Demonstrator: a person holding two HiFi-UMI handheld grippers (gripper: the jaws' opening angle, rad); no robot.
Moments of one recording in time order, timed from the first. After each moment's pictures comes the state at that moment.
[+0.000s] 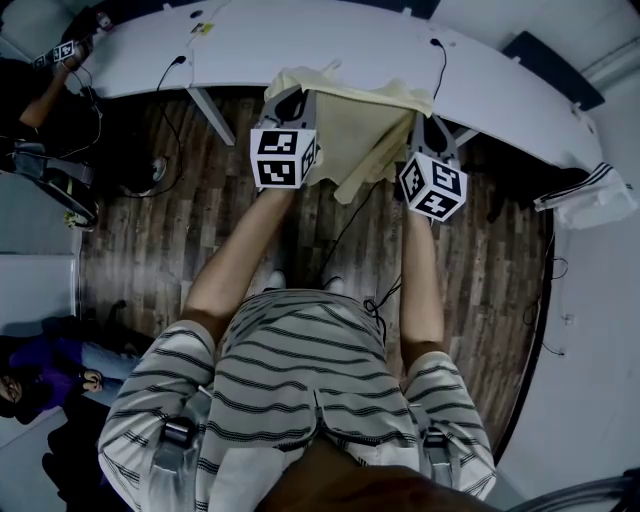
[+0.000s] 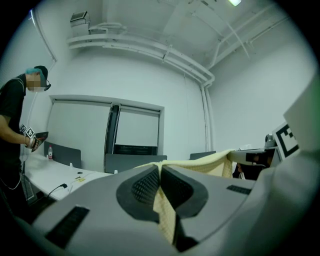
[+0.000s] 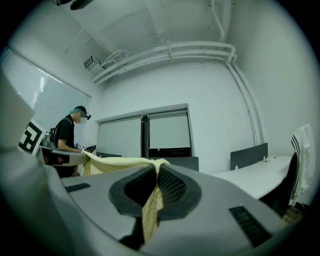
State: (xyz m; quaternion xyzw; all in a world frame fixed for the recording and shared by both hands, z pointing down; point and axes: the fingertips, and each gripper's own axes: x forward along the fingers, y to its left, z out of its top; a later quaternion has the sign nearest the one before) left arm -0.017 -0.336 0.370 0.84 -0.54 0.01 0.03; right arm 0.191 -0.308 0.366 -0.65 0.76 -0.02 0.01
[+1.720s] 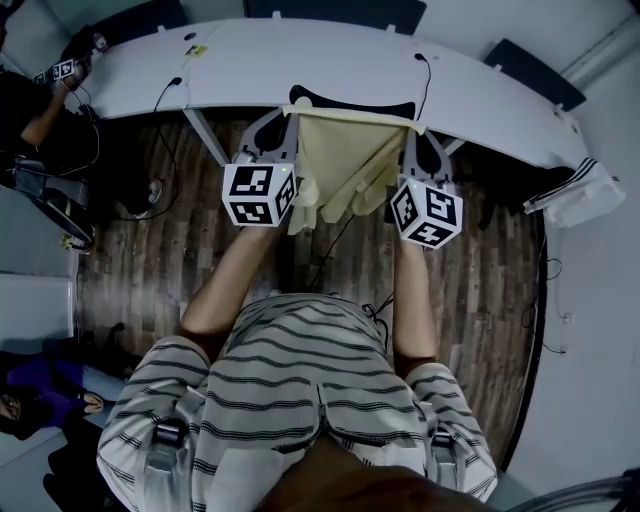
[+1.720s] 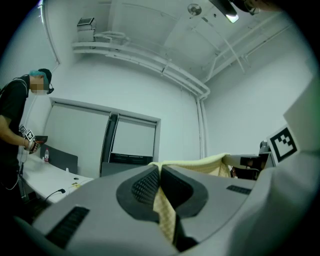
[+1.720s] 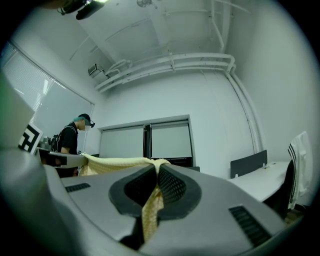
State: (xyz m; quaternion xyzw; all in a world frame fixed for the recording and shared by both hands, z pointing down) left arm -0.043 -0.272 0.315 0.86 -0.51 -0.04 0.01; right arm 0.166 -0.248 0.310 -0.65 0.76 0.01 0.04
